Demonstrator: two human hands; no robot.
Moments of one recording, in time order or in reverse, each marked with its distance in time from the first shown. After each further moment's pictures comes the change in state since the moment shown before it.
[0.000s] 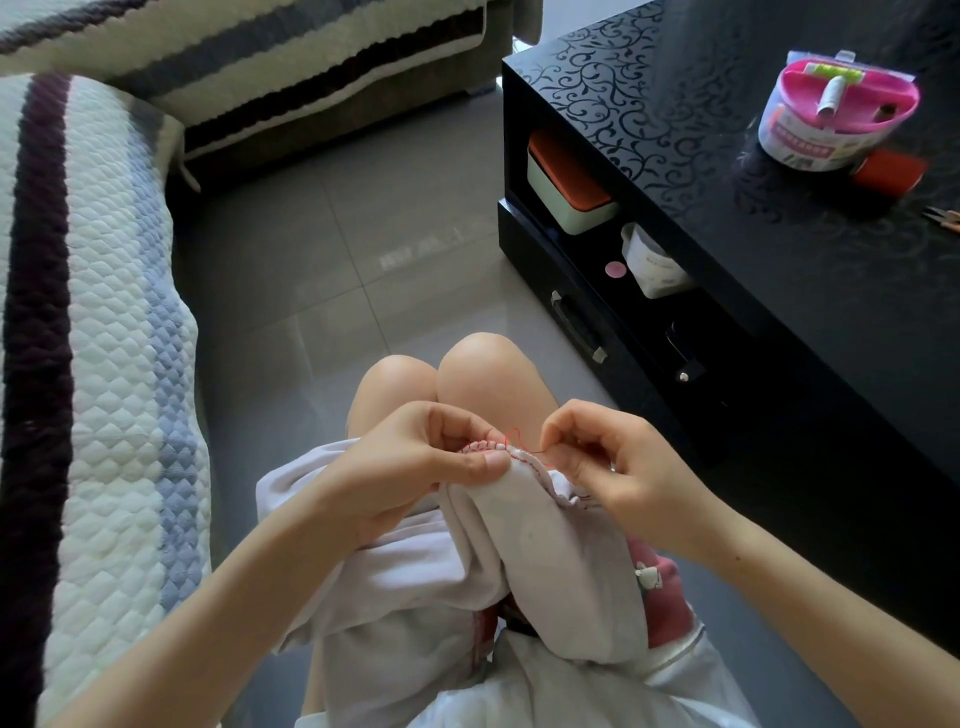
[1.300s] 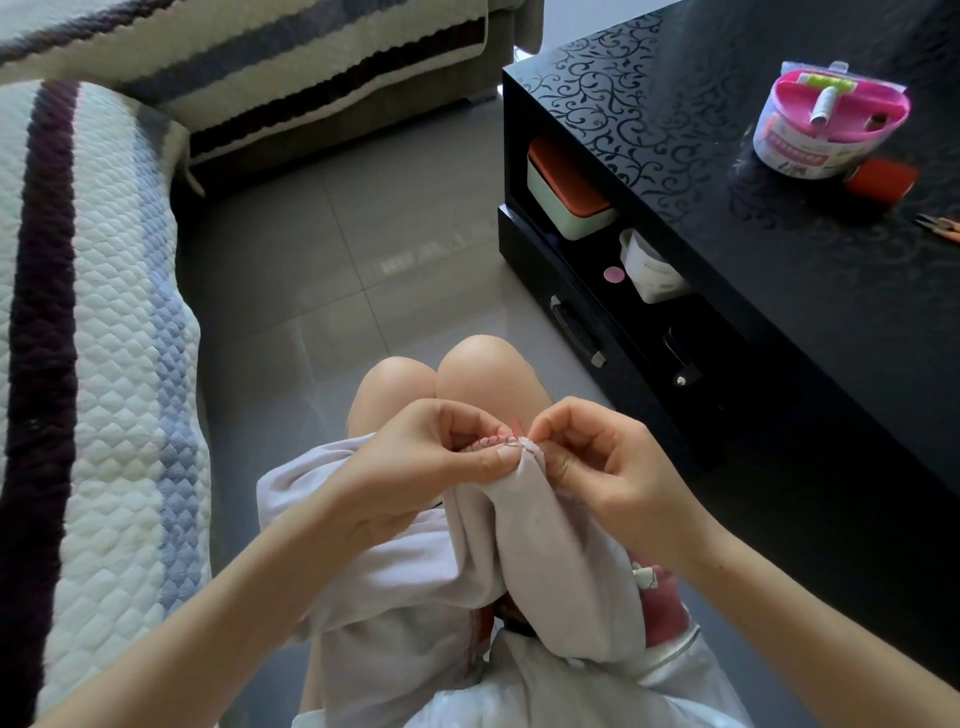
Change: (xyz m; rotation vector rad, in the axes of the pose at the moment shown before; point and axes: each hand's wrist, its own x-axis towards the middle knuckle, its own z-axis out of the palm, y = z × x) left_hand -0.002 0.001 0.012 0.071 0.033 0.099; right_hand -0.004 -0.008 0.010 0.274 0.042 0.012
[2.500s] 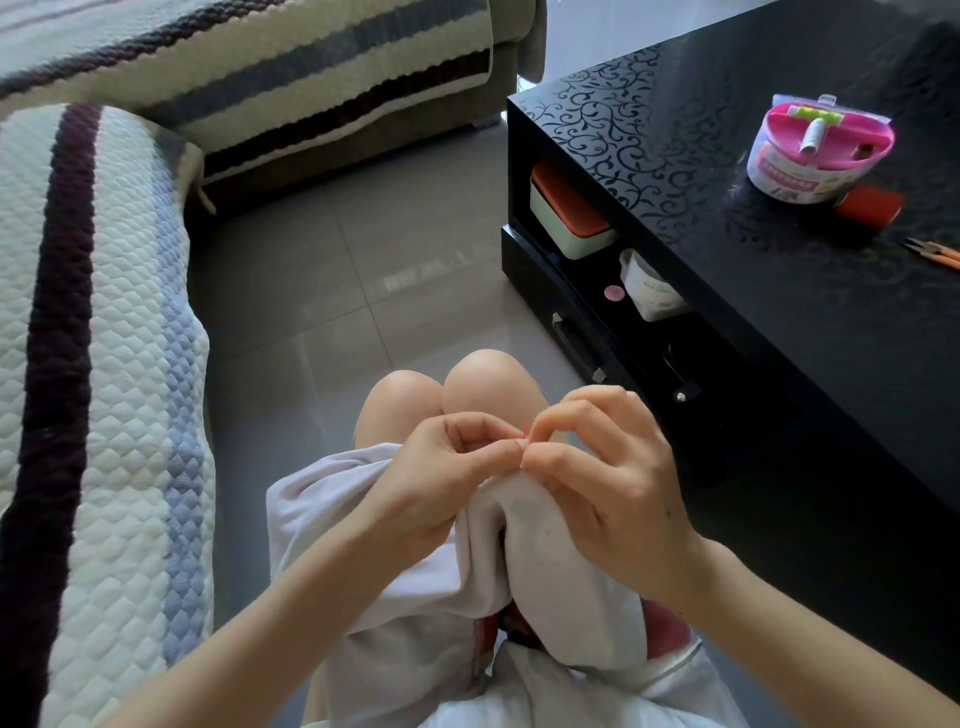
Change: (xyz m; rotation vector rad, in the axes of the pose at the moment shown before) left_hand 0.001 -0.007 0.015 -0.148 0.158 0.070; right_hand 0.006 0.000 0.010 -0.859 0.313 -0.786
